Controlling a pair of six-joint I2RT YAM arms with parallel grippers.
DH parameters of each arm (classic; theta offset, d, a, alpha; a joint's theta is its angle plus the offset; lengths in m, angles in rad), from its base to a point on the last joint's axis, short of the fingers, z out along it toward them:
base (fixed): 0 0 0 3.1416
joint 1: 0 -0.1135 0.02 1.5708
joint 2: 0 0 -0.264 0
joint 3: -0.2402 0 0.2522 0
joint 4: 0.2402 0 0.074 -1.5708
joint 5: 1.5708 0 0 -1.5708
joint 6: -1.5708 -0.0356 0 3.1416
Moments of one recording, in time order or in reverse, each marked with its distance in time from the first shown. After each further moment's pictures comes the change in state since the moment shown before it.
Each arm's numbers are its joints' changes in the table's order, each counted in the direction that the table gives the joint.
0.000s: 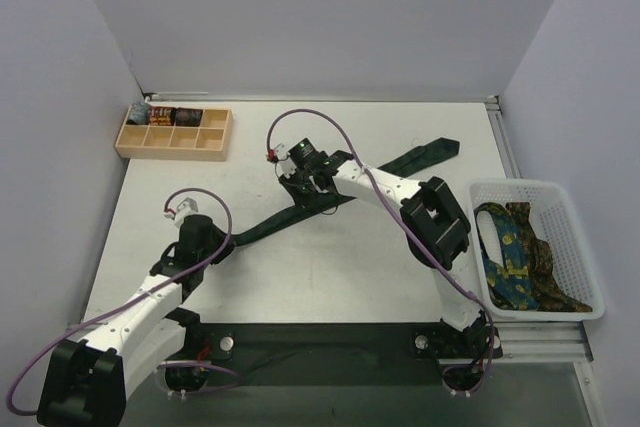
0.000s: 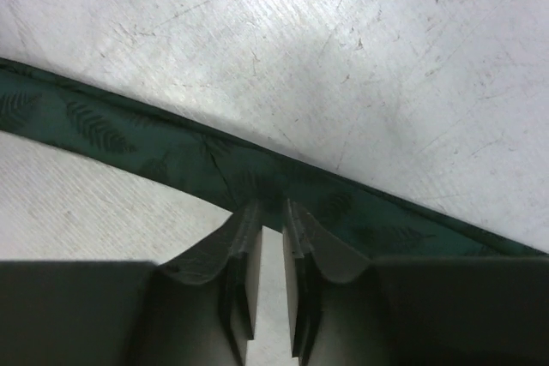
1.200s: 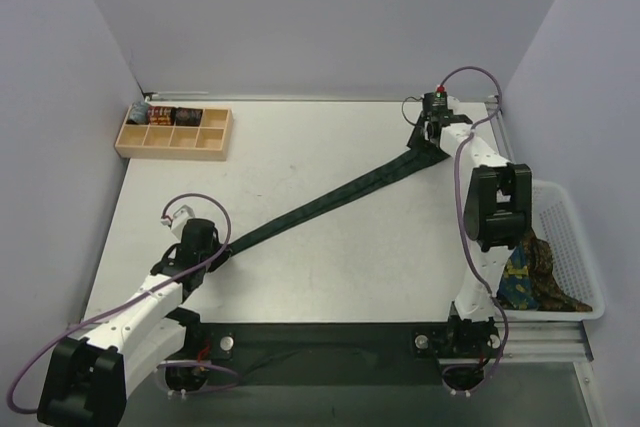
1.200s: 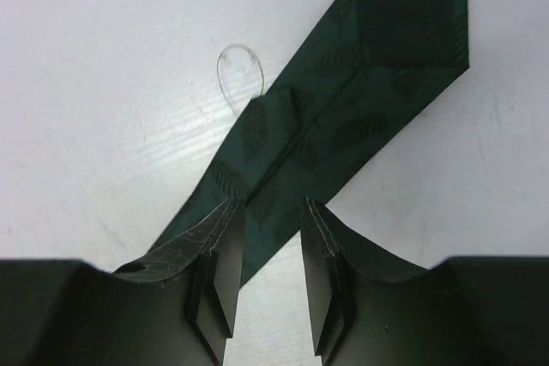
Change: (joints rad) left arm 0.000 0.008 0.017 0.108 -0.097 0.010; right arm 0.666 -0.098 0.091 -0.034 0.275 -0.528
